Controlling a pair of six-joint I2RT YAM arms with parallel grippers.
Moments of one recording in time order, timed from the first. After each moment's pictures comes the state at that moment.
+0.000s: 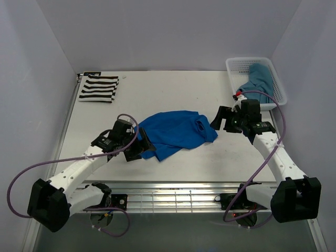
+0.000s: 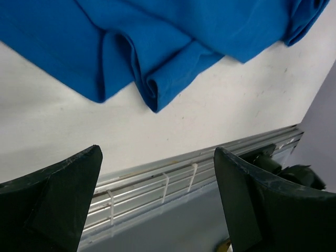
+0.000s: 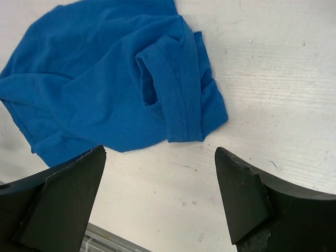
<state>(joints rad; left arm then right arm) -0.44 1.05 0.69 -0.55 0.27 -0.86 0.15 1.15 0.87 -0.45 -0.30 0.29</state>
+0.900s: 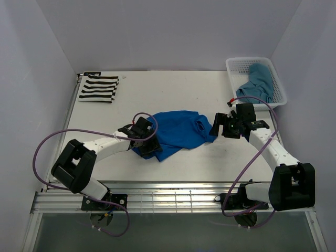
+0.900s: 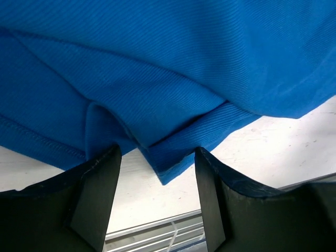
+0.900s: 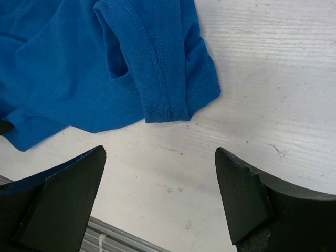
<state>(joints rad) -0.63 1.50 0.78 -0.37 0.08 -0.94 0.15 1.25 0.82 -0.48 -0.31 0.23</state>
